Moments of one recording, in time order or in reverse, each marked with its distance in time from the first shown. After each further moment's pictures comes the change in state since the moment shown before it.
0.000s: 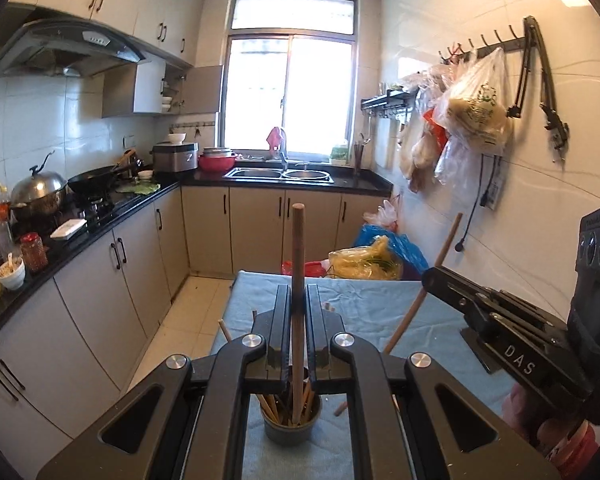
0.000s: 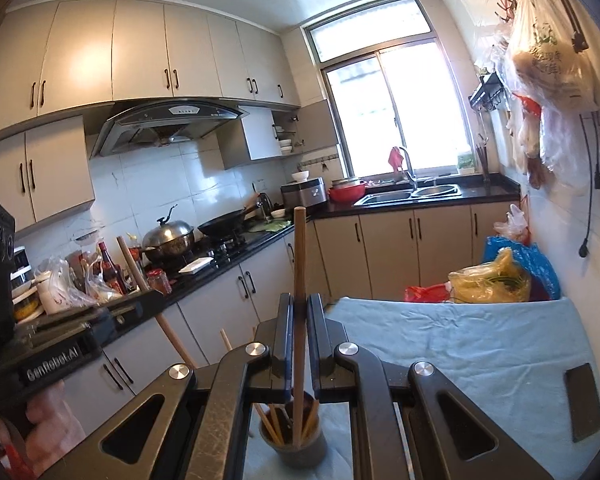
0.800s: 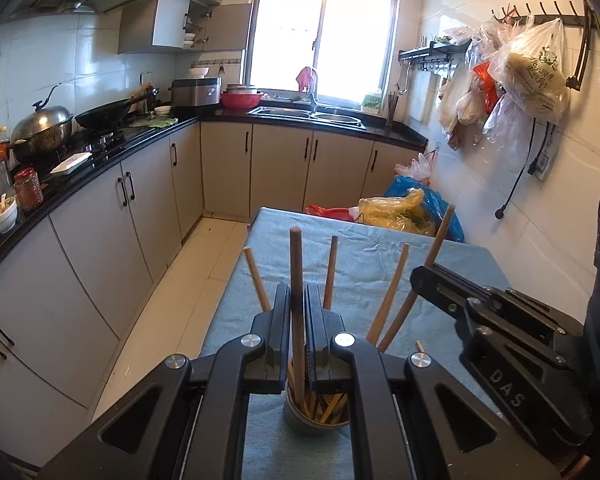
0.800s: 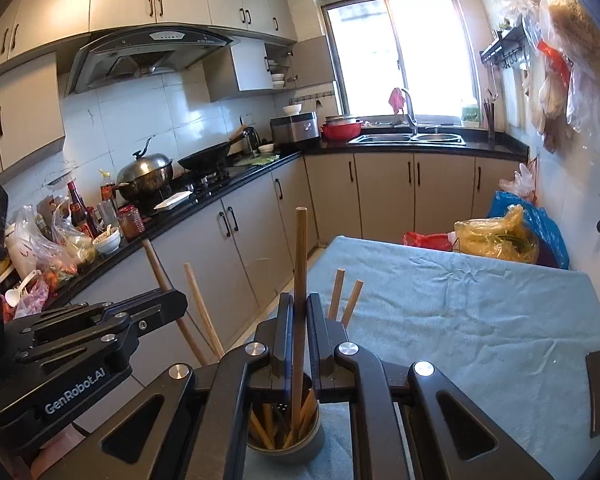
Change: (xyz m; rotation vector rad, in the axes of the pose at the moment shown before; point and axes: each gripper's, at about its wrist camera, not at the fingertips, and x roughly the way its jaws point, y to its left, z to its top) left arm 0.097 0.042 -0.048 -0.082 0.194 0.060; right arm 0.109 -0.005 -0.050 -0.036 0.229 -0.046
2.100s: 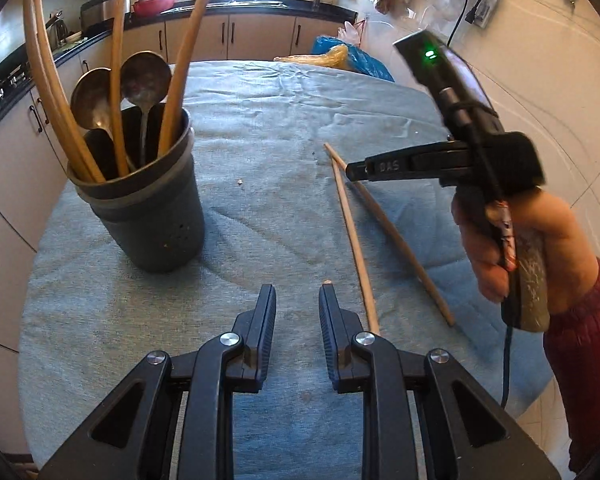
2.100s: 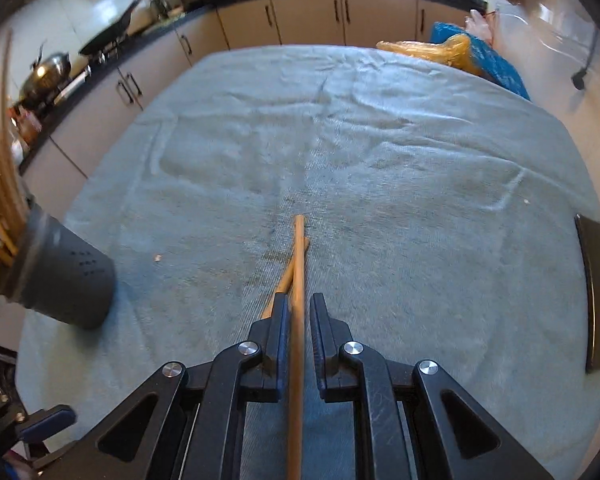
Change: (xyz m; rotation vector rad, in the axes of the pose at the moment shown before) left arm 0.061 -0.093 -0.164 0.150 0.386 -0.190; right arm 0.077 -0.170 -0.127 0.108 0.575 -0.182
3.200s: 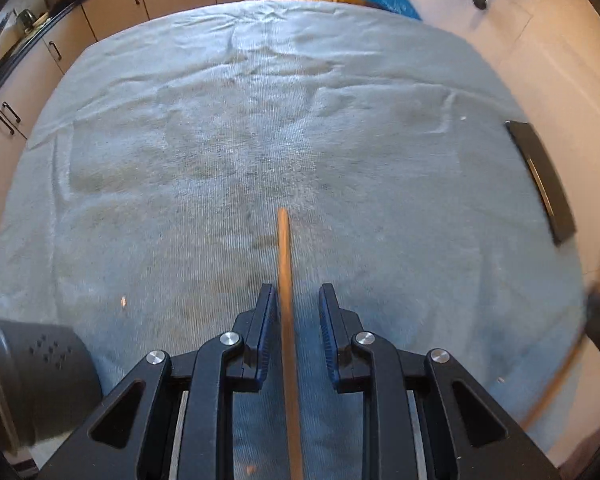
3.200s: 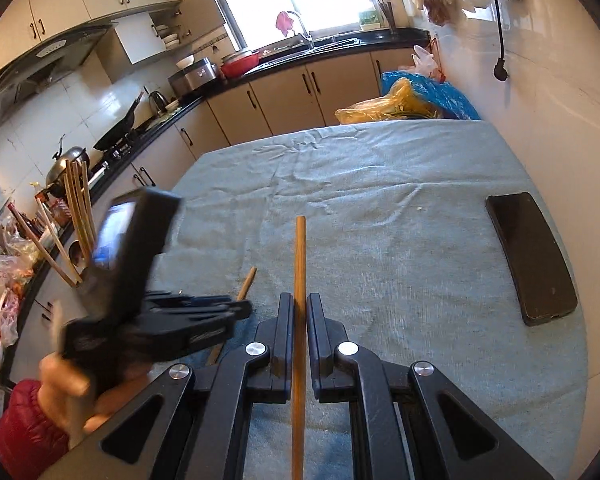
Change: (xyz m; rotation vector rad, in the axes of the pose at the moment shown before) left arm 0.141 -0.065 0.121 0.024 0.270 0.113; right arm -0.122 -0.081 -0.062 0.181 -0.307 0.109
